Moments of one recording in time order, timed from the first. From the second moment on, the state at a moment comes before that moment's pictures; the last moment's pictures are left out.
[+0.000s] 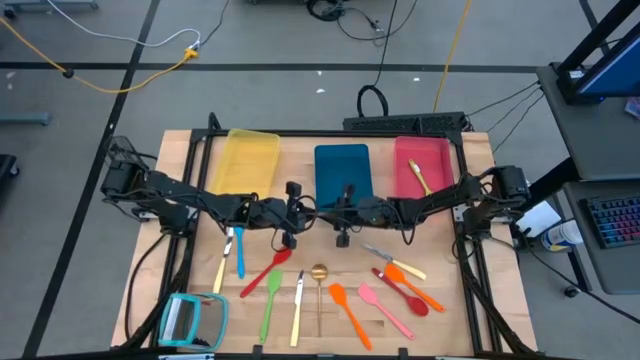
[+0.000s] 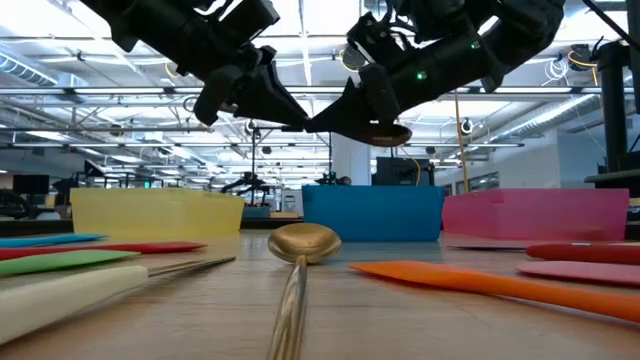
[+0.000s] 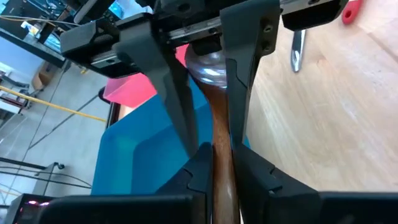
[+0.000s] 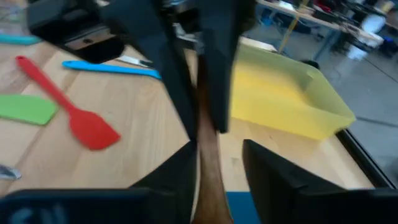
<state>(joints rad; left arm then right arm) -0.11 1.49 0.79 0.20 -0.33 0.53 0.05 1.68 0.80 0.56 0.26 -0.23</state>
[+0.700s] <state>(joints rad) -0.12 1.49 0.79 0.23 -0.29 0.48 0.04 1.66 0.79 0.40 0.36 -0.10</state>
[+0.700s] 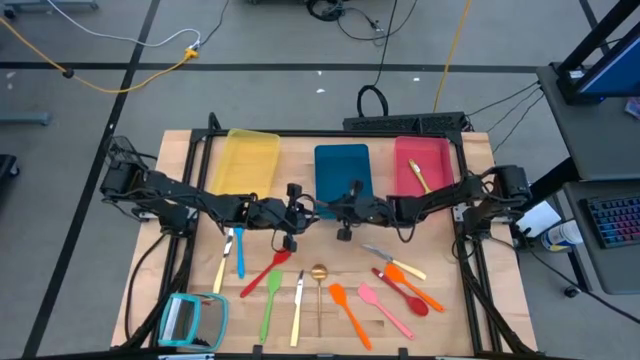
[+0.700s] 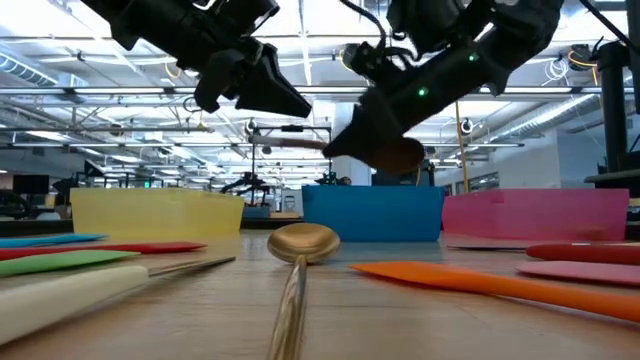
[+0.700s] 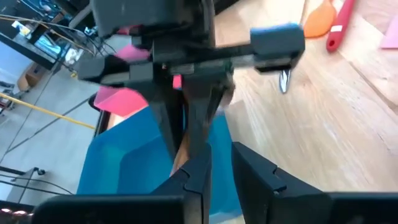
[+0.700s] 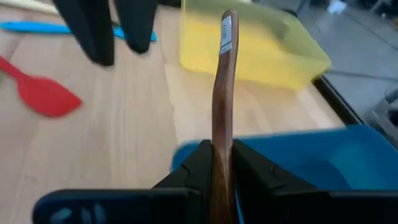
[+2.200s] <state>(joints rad) -0.12 1.49 0.79 0.21 -0.29 0.44 -0.47 1.00 0.33 -0.22 0.42 0.59</state>
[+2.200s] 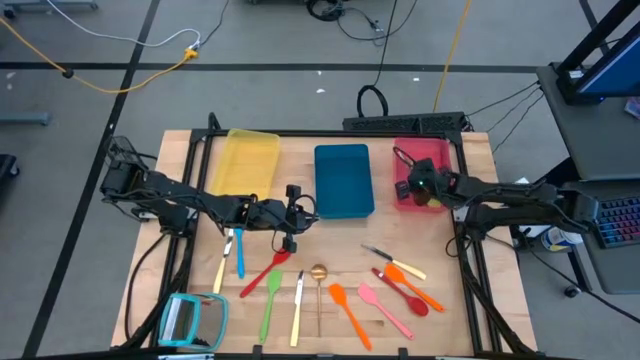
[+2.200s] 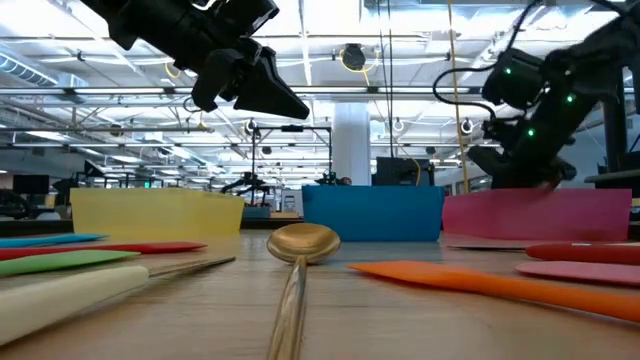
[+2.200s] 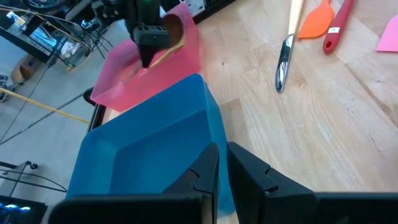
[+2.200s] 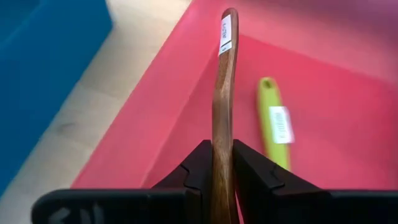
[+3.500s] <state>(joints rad) -0.12 1.49 0.79 0.22 -0.29 0.40 -0.52 1.00 0.06 0.63 0.39 0.11</state>
